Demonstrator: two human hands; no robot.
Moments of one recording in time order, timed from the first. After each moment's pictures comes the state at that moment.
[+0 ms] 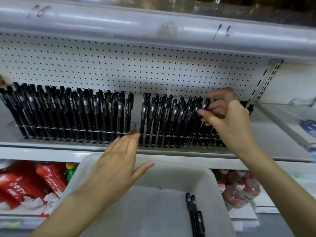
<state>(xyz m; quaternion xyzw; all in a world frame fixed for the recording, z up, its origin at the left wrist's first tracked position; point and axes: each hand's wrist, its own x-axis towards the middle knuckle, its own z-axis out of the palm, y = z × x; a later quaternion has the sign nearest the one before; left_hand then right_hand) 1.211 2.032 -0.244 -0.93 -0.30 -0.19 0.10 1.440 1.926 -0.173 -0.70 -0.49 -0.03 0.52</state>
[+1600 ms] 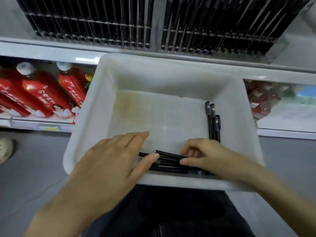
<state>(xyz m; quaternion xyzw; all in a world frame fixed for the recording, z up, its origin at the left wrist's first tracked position) 1.072 1.908 -0.268 -0.95 -0.29 0.00 -0.13 1.292 1.810 -0.312 -0.74 -0.51 0.41 0.12</state>
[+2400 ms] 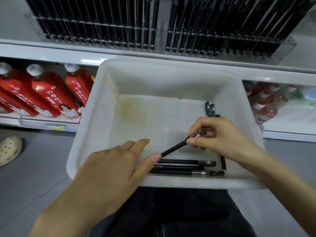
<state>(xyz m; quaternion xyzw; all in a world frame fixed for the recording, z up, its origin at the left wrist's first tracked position) 1.066 1.900 -0.267 -0.93 -0.33 0.06 -0.17 1.301 1.824 -0.289 -0.70 -0.45 0.41 0.37</state>
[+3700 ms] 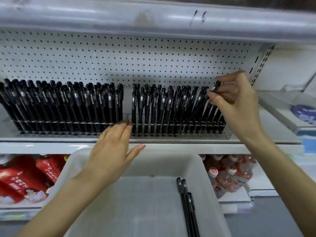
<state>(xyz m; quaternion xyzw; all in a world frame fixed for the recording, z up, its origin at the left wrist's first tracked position) 1.218 2.032 -0.246 -0.94 -0.32 -0.14 0.03 1.445 1.889 -0.160 -0.68 -0.45 -0.05 0.57</state>
